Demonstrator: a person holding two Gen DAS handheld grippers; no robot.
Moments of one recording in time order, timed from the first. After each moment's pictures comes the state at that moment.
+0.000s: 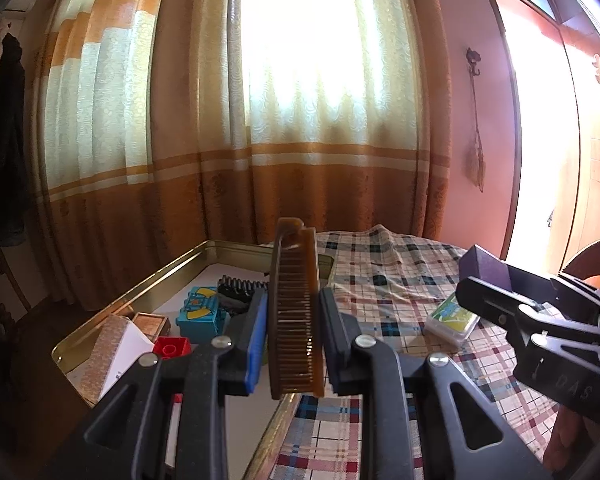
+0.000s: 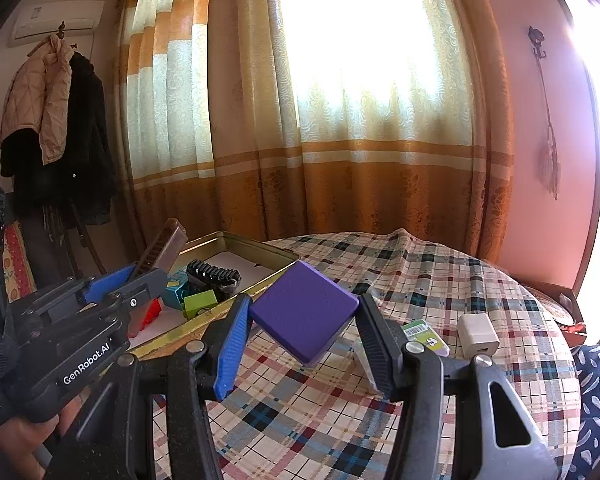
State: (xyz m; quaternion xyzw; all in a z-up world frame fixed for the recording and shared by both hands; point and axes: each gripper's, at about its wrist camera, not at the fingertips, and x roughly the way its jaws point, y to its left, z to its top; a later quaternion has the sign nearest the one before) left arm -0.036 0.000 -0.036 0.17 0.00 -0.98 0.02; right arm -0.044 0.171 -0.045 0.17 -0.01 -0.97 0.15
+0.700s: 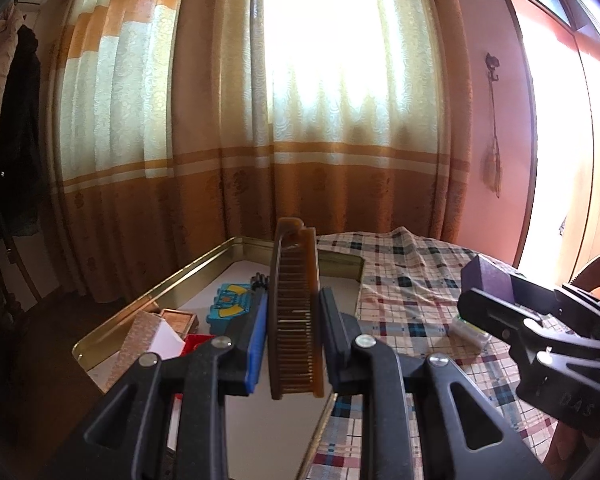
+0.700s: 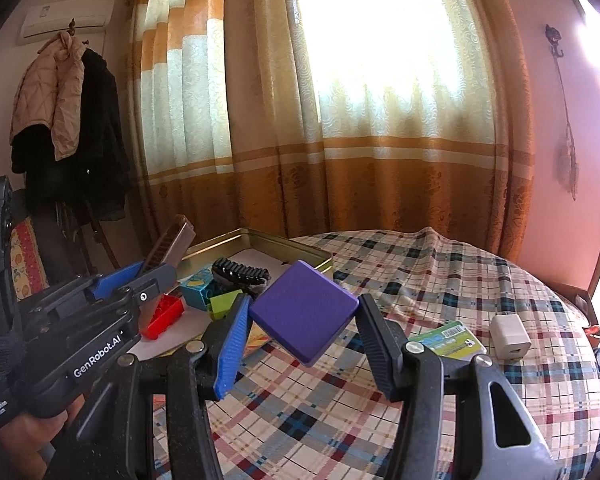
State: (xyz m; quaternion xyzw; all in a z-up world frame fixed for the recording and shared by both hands) left arm -0.036 -0.023 -0.037 0.17 0.01 -0.98 0.05; right arm -0.047 0.144 -0.045 0.18 -0.01 -0.97 0.18
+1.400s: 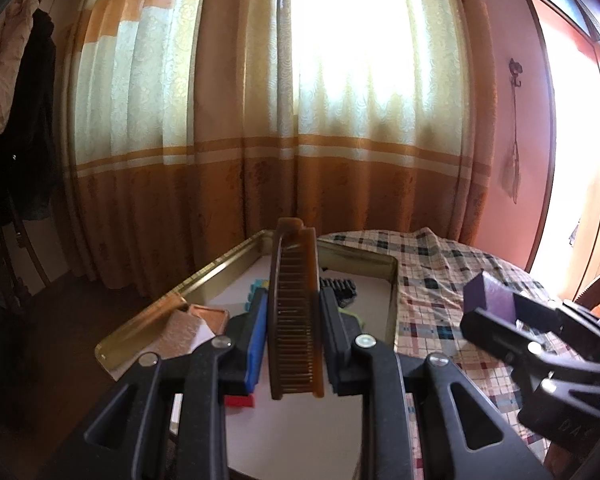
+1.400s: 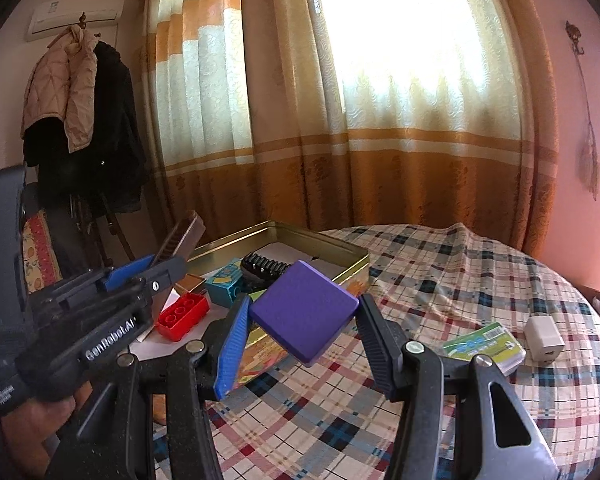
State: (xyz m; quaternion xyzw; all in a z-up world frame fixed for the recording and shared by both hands) left arm -0.044 -0.054 -0.032 0.19 0.03 -0.98 0.08; right arm -0.062 0.115 -0.047 0.20 -0.01 -0.96 0.22
